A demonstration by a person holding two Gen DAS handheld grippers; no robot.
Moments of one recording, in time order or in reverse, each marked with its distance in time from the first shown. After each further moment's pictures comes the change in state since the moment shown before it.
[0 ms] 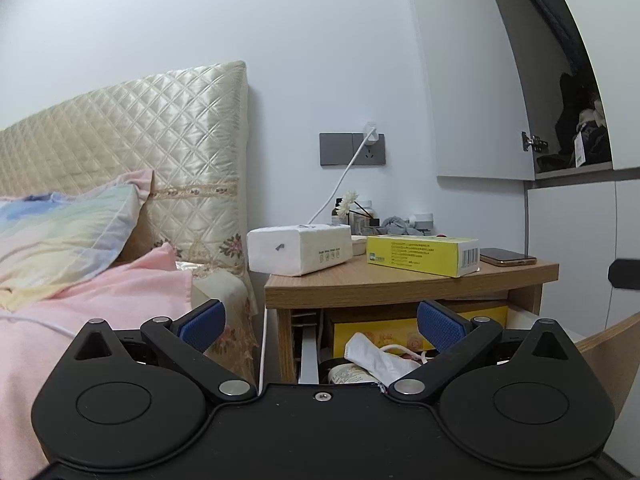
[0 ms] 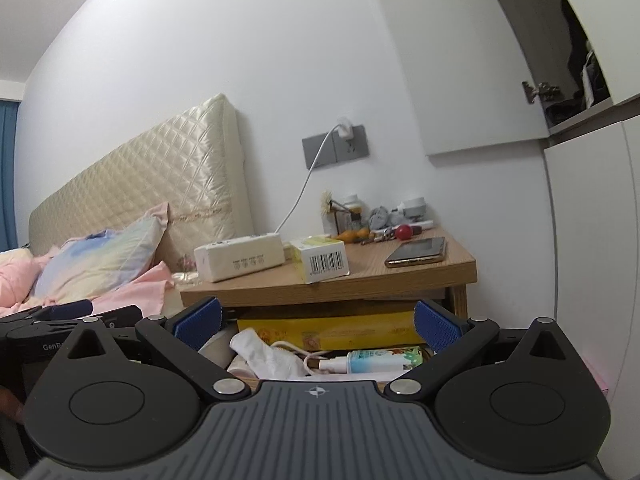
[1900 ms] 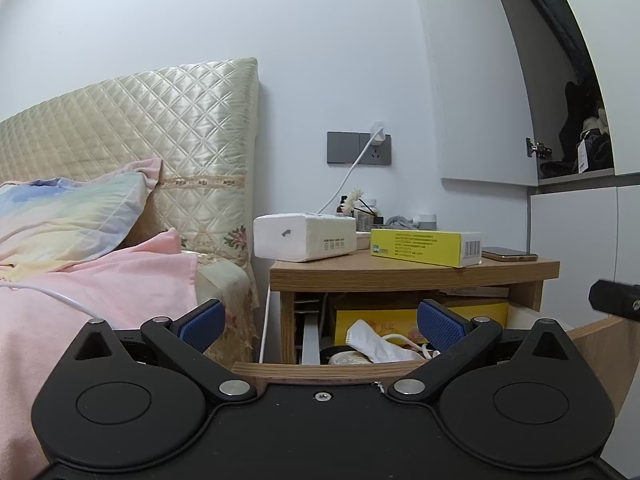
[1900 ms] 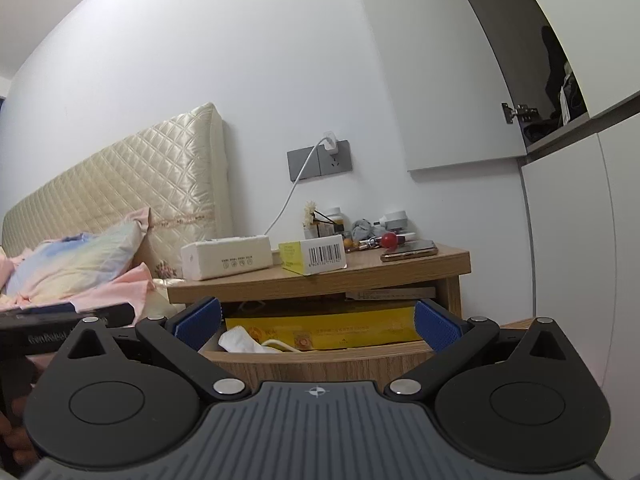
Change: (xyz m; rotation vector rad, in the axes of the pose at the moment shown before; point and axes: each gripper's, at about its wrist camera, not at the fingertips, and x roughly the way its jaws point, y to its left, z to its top) left arm -0.009 0.002 -0.020 -0.026 -0.018 0.006; right arm -0.008 0.032 -0.028 -0.025 -0.073 -0.091
